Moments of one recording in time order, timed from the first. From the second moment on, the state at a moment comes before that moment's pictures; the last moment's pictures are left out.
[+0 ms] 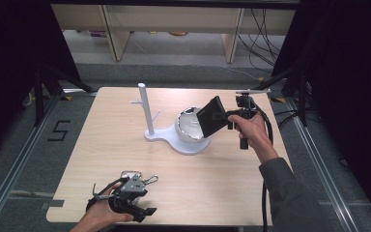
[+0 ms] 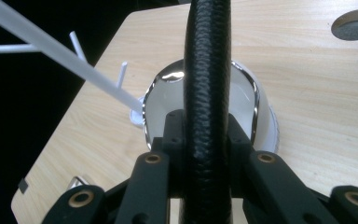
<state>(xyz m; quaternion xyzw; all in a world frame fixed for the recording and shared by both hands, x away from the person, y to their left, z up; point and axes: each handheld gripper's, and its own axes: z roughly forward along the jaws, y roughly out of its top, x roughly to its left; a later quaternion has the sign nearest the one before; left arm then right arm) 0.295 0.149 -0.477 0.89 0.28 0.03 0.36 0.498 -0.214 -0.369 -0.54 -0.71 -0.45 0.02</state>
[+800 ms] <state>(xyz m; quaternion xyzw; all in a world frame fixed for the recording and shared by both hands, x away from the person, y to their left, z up) 0.294 0.152 -0.478 0.89 0.29 0.03 0.35 0.526 -0.188 -0.408 -0.57 -0.70 -0.43 0.04</state>
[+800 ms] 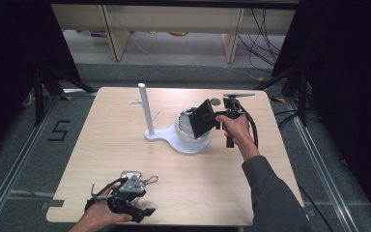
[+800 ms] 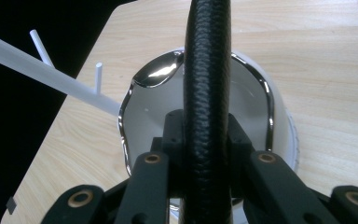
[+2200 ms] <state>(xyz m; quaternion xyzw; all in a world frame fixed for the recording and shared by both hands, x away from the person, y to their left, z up) 0.298 0.156 -0.478 0.91 0.25 0.03 0.32 0.528 -0.202 -0.406 -0.55 -0.73 -0.40 0.01</state>
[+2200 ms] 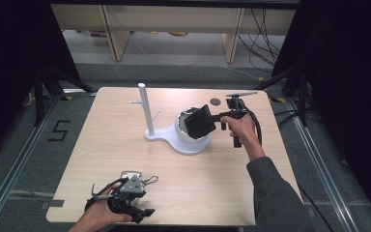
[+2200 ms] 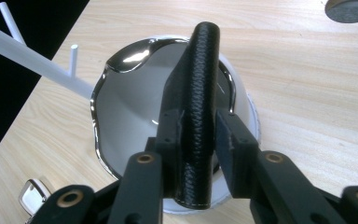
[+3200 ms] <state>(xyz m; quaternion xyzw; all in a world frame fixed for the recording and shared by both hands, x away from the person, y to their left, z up) 0.302 0.183 -0.461 0.87 0.31 0.06 0.36 0.500 -0.242 -0.402 -0.55 -0.71 -0.44 0.01</state>
